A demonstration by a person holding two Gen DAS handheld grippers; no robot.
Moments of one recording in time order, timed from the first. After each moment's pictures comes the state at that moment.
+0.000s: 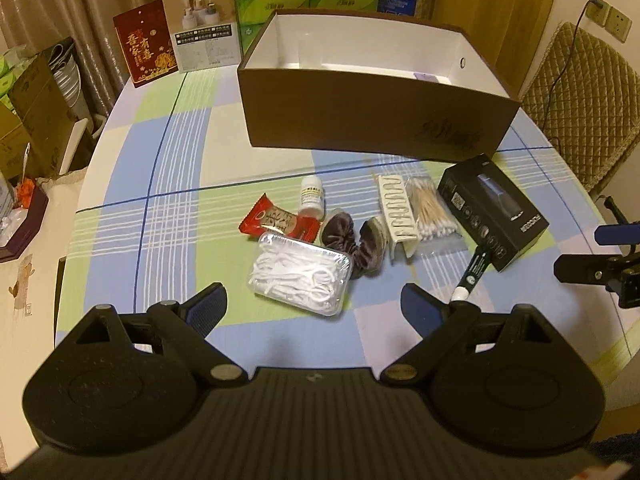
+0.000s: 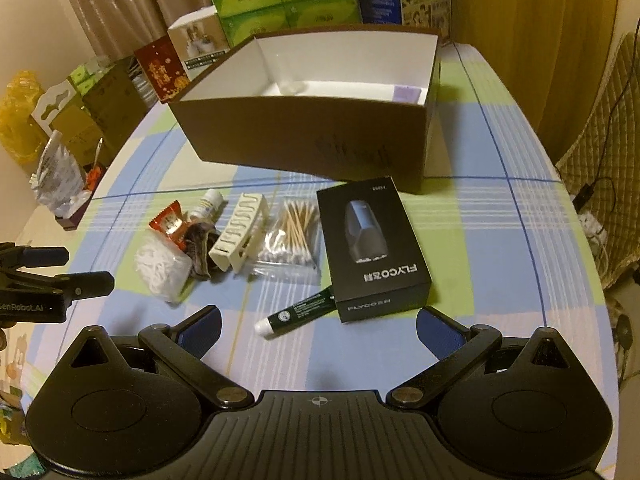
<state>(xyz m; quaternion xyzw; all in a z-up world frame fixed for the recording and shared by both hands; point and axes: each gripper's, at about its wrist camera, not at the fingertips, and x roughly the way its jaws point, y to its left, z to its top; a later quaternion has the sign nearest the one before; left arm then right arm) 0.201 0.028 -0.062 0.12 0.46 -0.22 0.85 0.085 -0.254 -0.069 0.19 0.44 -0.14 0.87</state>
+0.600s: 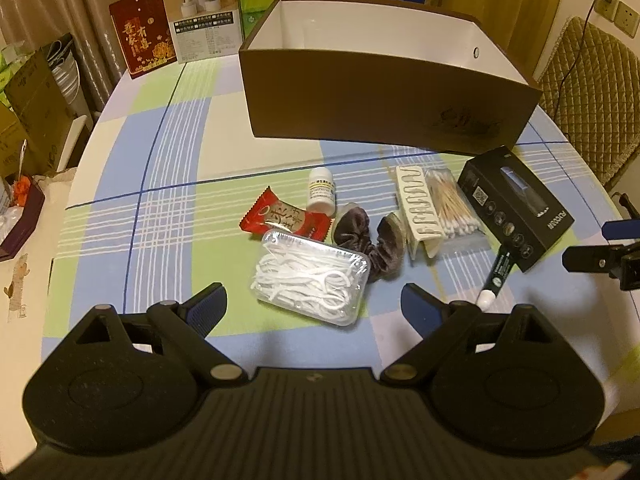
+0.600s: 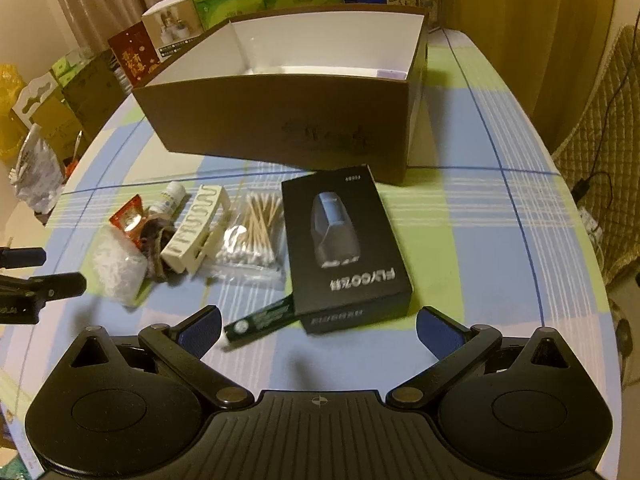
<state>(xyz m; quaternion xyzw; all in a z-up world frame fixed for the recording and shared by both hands) 0.221 0.027 -0.093 0.12 0.46 -0.21 0.85 0.103 -0.279 -0.103 0.18 0.45 -0.16 0.86</state>
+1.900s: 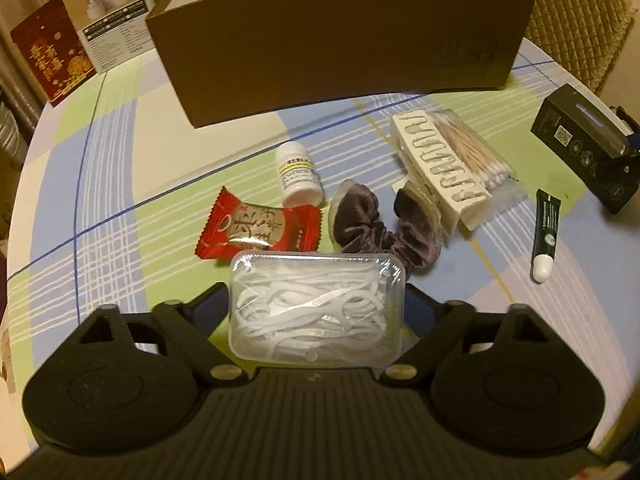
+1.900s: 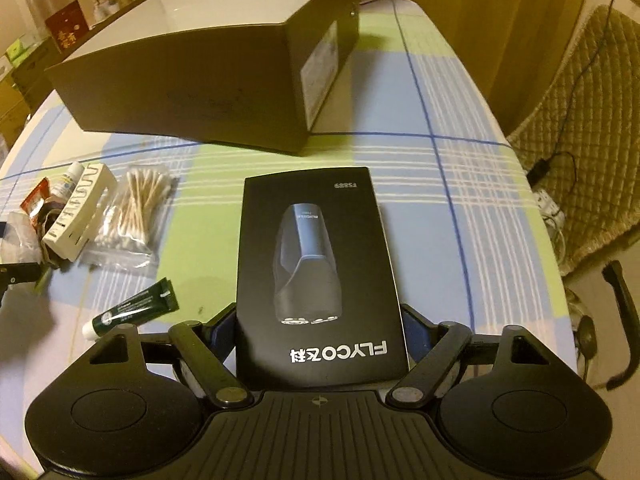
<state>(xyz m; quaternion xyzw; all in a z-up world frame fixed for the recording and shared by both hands) 0.268 0.005 -0.160 0.22 0.45 -0.30 0.81 0.090 -0.339 -0.143 0.16 0.49 -0.21 0.83</state>
